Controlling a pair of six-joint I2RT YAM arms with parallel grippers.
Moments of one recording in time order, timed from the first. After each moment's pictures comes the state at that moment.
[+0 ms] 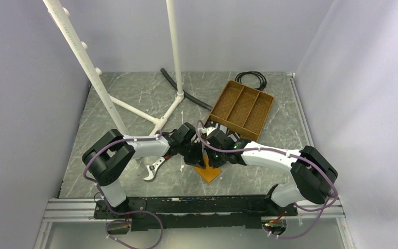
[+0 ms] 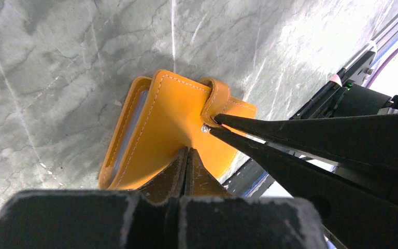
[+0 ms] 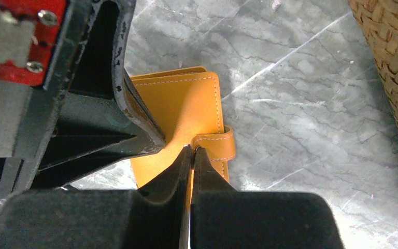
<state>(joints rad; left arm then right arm) -0.84 1.72 0.88 -0.11 0.44 -0.76 0.89 1.42 0.74 -0.34 -0.02 0.39</state>
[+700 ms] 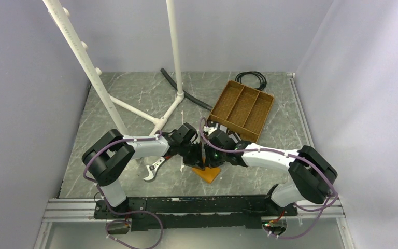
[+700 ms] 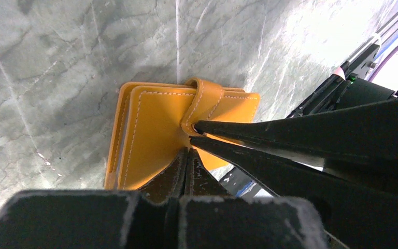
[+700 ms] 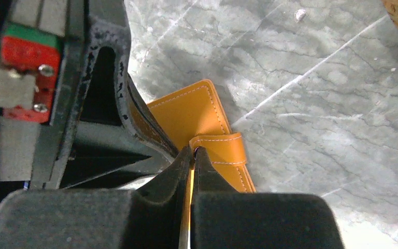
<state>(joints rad) -0.84 1.72 0.88 -0.13 0.45 -0.76 0.88 1.44 0.70 -0.21 -0.09 0.50</state>
